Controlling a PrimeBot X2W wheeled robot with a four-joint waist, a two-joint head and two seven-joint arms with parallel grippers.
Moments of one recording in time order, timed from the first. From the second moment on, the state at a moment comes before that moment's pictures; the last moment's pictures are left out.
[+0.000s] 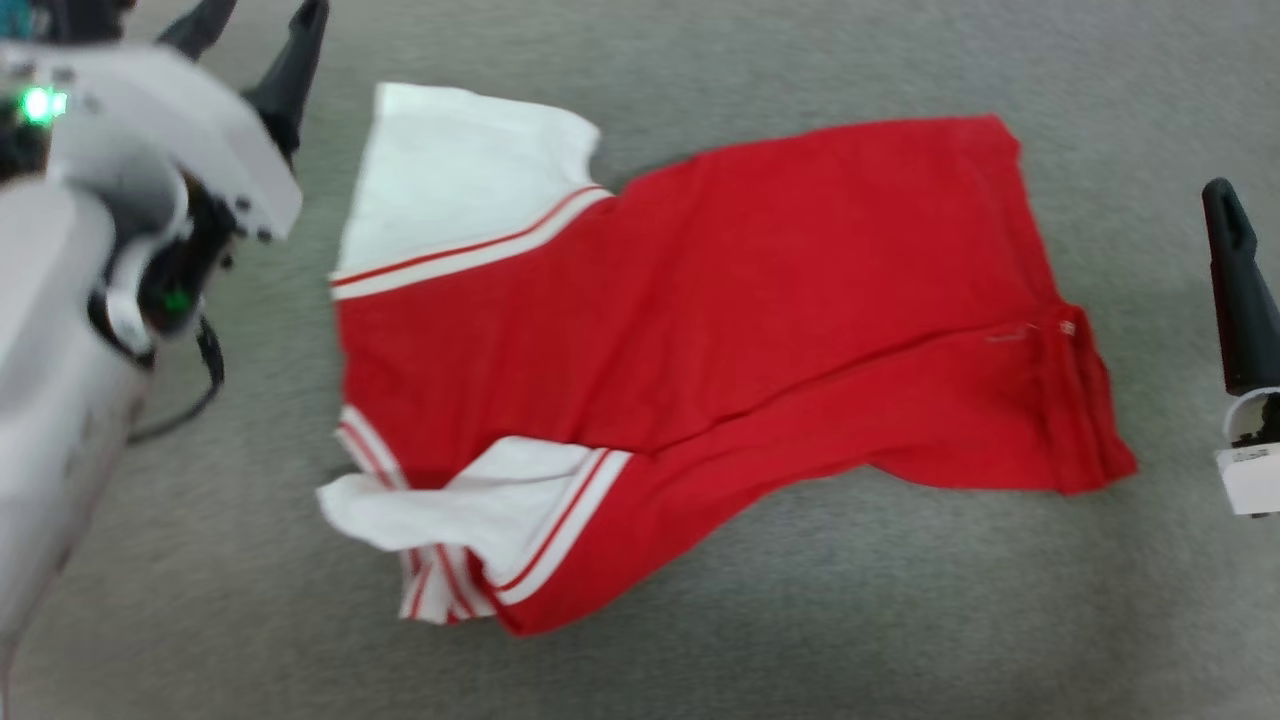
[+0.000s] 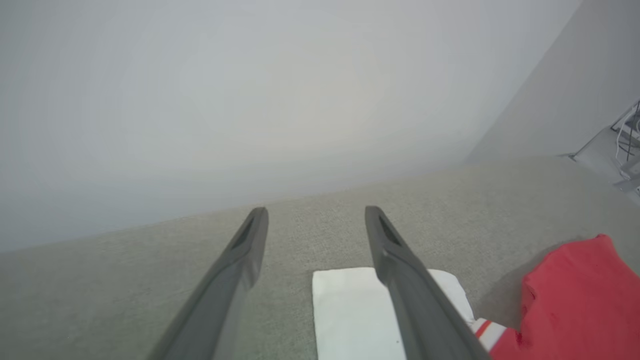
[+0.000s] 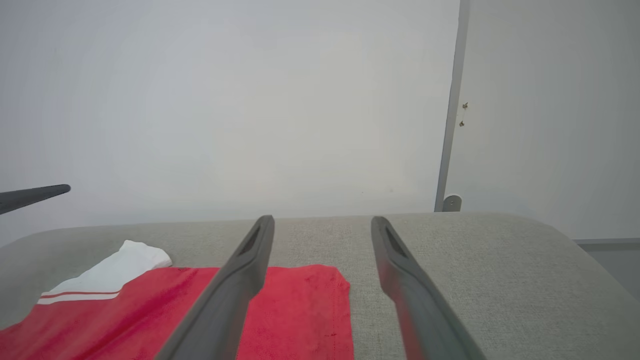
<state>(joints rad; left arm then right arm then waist) -1.07 0.65 -0.70 0.46 -0.99 0.05 0.07 -0.31 -0.40 0.01 -0.18 0.62 0.13 -0.01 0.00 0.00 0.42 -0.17</state>
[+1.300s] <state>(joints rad) -1.42 0.47 -0.86 0.86 -1.08 -0.11 0.72 -0.99 -0.53 0.44 0.30 0.75 0.13 0.49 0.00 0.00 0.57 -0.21</state>
